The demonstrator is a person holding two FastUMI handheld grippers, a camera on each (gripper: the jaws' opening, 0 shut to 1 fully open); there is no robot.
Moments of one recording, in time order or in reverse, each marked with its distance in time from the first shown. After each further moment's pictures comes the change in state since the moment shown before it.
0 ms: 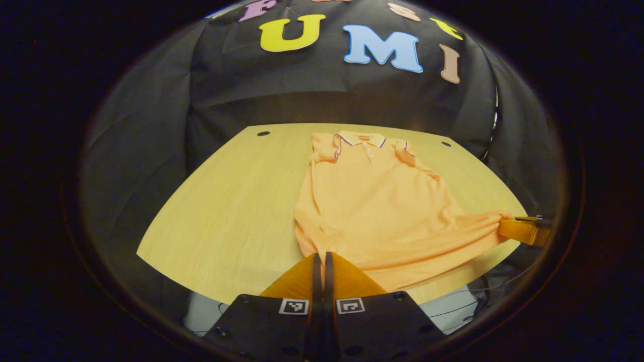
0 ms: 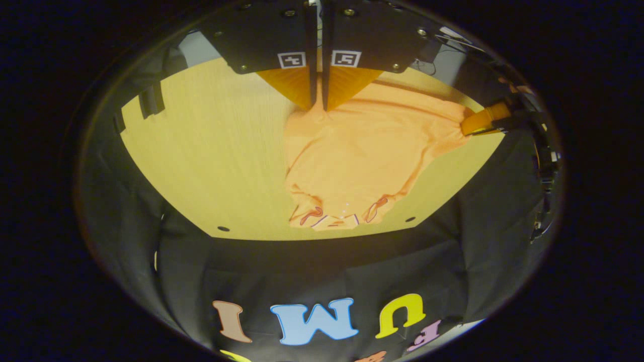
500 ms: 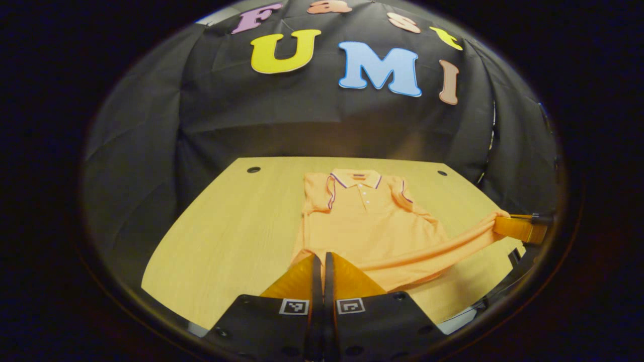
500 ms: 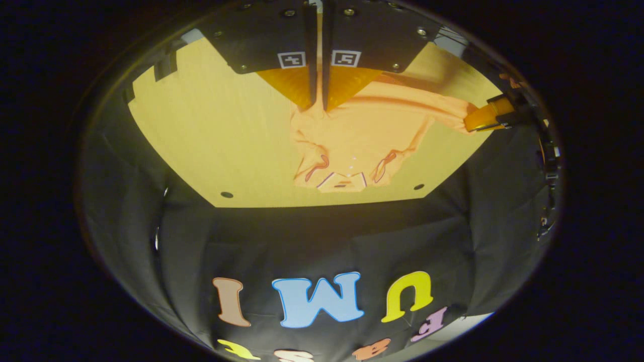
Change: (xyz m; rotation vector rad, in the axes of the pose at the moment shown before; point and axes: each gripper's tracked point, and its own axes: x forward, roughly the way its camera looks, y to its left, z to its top) left arm 0.042 -0.003 0.107 0.007 -0.125 -0.050; right arm 0.029 -0.004 0.098 -0.004 -0.132 -0.054
